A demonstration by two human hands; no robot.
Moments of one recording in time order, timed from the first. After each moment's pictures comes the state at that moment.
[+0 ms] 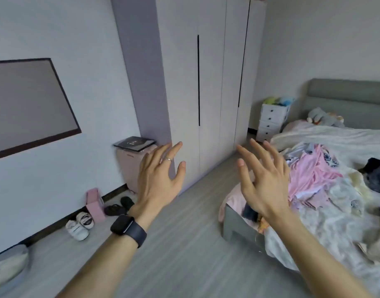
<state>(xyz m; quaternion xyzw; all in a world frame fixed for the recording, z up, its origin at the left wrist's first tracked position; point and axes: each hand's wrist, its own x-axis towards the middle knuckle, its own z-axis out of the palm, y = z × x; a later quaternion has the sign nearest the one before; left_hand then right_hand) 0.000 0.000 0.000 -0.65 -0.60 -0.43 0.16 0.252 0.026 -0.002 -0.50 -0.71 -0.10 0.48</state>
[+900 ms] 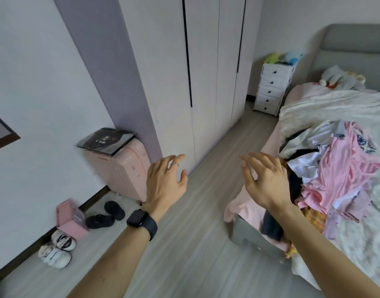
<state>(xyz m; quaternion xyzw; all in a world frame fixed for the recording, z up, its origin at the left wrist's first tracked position) -0.104 0.397 -0.120 -0.68 -0.67 -0.29 0.06 0.169 0.404 -0.113 -0.61 -0.71 0.00 0.35</state>
